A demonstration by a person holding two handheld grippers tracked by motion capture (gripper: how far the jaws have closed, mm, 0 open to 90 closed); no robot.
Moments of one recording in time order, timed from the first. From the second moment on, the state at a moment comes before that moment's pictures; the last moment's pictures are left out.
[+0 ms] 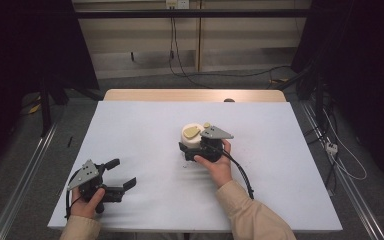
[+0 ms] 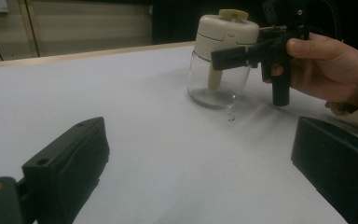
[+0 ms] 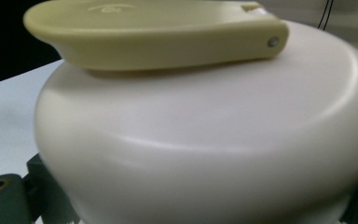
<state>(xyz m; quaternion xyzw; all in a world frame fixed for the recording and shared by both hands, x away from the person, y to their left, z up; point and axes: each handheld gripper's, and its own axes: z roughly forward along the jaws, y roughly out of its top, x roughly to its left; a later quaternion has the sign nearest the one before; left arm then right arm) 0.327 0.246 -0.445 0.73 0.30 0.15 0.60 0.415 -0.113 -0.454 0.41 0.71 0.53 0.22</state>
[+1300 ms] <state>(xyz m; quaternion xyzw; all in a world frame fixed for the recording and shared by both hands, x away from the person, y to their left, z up) 0.336 0.217 -0.439 0.75 0.28 0.15 0.59 0.405 -0.126 -0.450 0.40 0.73 0.51 0.20</state>
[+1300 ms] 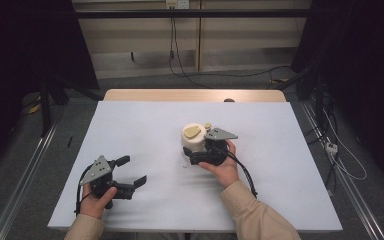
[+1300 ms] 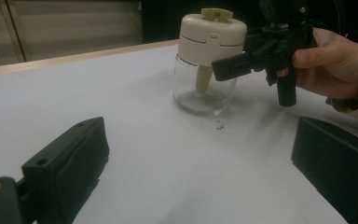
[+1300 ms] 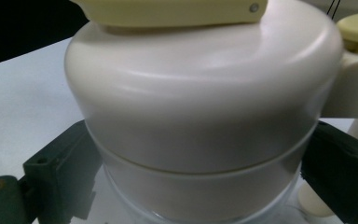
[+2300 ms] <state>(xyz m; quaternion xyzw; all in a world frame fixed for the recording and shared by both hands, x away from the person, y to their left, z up) 0.353 0.192 -0.422 0.74 0.28 0.13 0.59 0.401 -0.125 -0.453 0.39 0.74 0.50 0.22</state>
